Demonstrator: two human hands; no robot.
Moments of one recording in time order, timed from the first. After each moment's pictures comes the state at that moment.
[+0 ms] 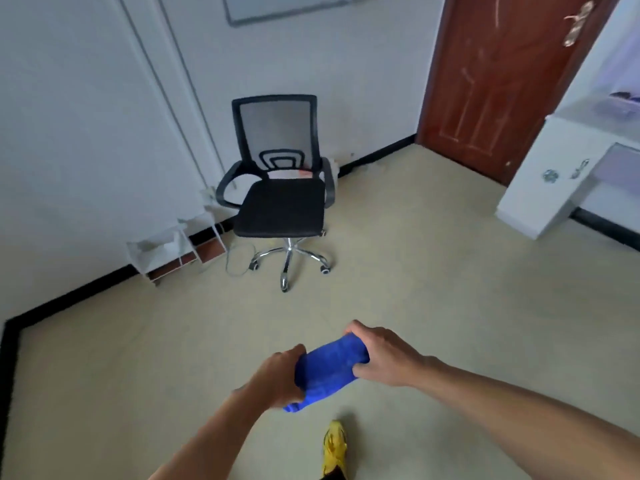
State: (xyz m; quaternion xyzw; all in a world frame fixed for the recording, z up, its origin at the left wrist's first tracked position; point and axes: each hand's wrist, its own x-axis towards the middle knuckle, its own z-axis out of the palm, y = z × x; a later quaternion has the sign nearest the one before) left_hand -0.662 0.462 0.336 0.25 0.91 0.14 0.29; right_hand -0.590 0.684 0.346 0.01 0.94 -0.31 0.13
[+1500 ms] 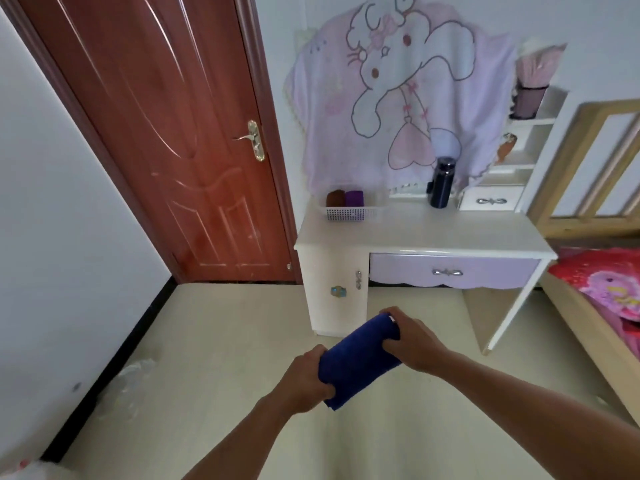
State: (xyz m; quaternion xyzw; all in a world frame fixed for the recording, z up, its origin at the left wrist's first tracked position) left_hand -1.077 1.517 0.389 0.58 0.69 0.17 0.41; right_hand -0.859 1.618 0.401 0.53 0.76 -0.36 -0.11
